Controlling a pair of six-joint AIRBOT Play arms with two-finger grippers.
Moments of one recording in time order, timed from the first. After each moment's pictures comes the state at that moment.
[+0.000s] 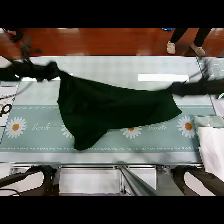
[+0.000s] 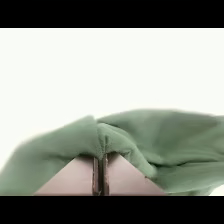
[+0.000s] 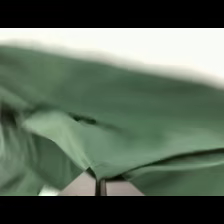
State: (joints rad) left arm 0.11 -1.31 1.27 0.80 -1.01 -1.33; right arm -0.14 -1.04 1.12 -0.88 1.18 1.28
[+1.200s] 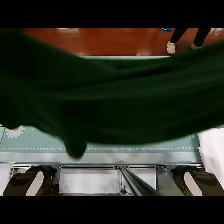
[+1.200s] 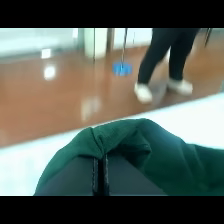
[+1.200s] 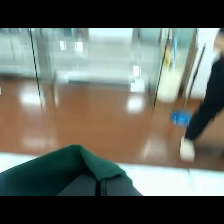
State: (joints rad) left arm 0.13 -0.61 1.73 1.04 -1.38 -1.39; right arm -0.14 -0.62 1.92 -1.36 1.43 1.52
